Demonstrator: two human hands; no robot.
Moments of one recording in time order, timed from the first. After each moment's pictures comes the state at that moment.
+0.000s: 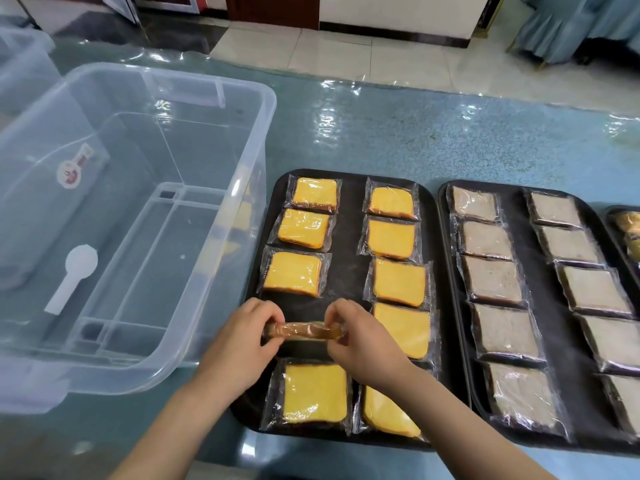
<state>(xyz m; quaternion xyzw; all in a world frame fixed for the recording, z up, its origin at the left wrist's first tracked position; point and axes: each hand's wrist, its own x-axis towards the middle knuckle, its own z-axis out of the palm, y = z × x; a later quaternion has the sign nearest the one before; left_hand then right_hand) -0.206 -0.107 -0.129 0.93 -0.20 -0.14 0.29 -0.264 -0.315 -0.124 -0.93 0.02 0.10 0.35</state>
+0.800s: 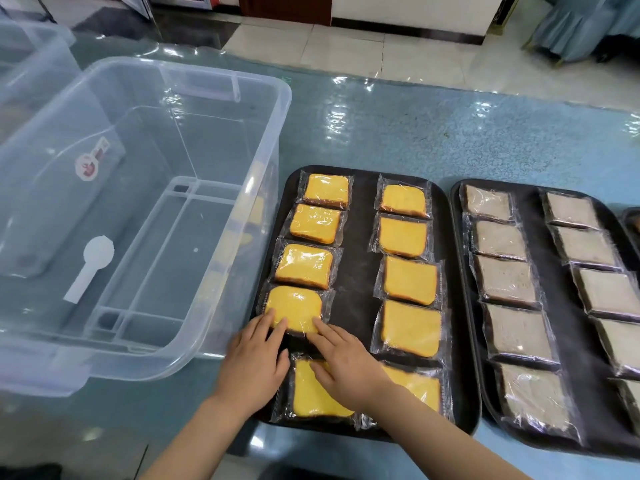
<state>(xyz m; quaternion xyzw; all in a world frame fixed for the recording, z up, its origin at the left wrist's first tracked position) -0.234 -0.091 -0.203 0.96 -0.22 -0.11 0.09 -0.281 -0.287 -0.187 -0.95 -0.09 0.18 0.23</state>
